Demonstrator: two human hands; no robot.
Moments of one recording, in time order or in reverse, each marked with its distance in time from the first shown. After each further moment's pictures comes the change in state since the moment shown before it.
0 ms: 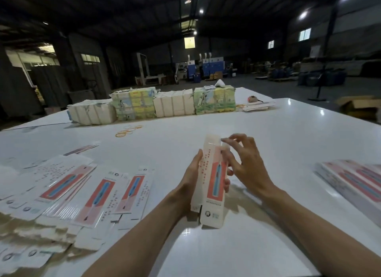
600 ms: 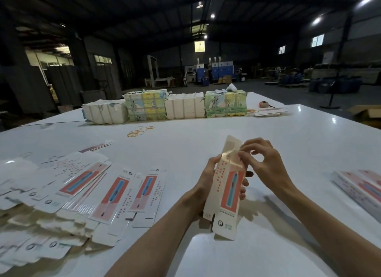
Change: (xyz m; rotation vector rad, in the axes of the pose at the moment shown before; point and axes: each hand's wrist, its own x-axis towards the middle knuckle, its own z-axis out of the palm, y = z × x) left_hand -0.011 0.008 0.011 0.017 -0.093 -0.036; right_hand 0.013 -0.007 -0.016 0.265 -0.002 0.107
